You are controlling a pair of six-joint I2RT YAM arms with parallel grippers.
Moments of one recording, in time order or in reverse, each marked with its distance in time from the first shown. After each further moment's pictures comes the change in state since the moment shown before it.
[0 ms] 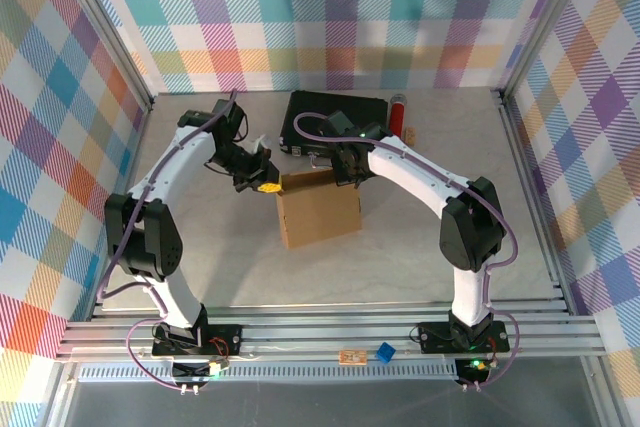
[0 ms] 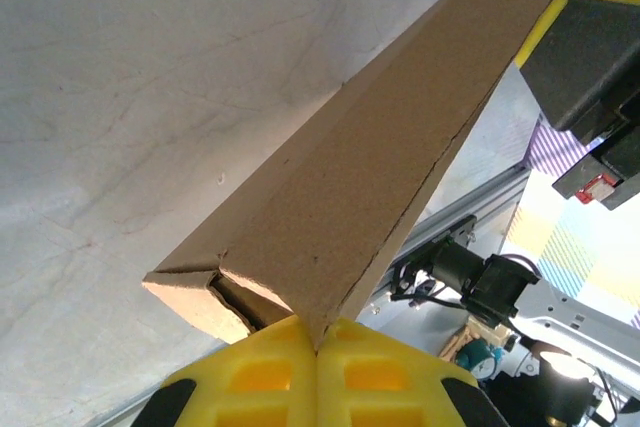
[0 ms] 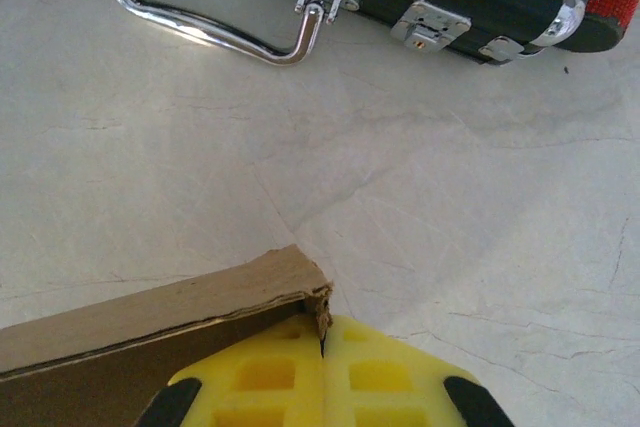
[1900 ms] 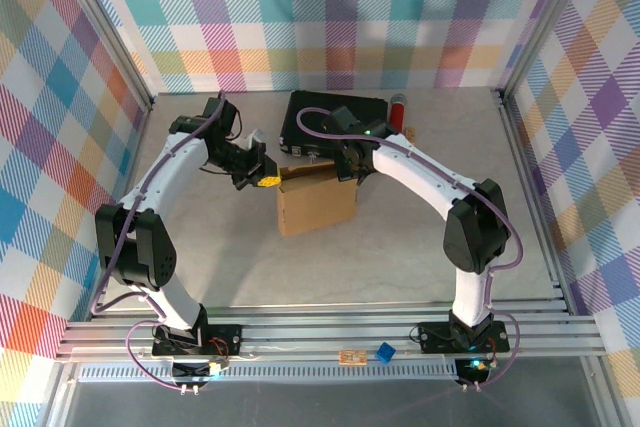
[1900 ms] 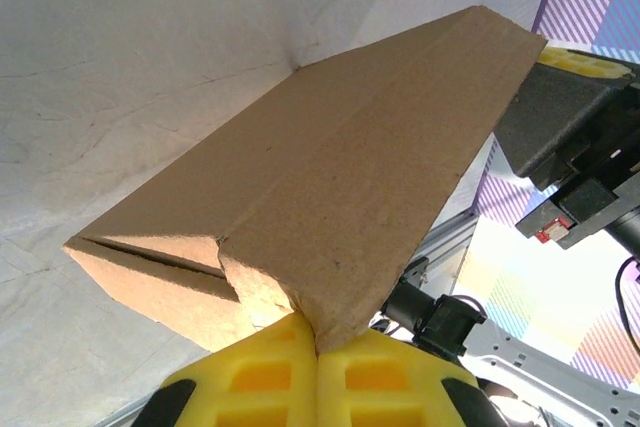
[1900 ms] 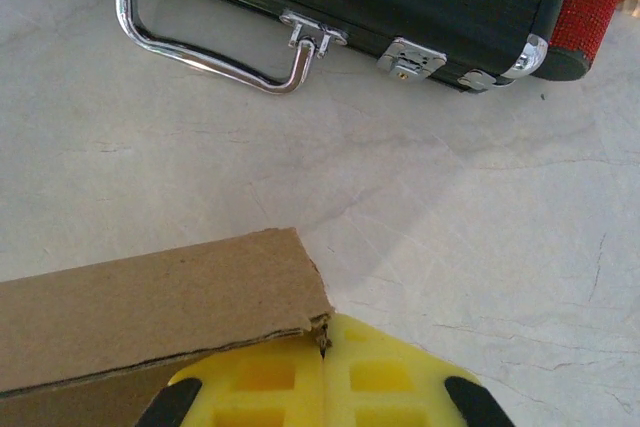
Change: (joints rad) left arm 0.012 -0.079 -0.083 0.142 0.043 -0.160; right arm 0.000 -0.020 0.012 0.005 -0.008 -0.016
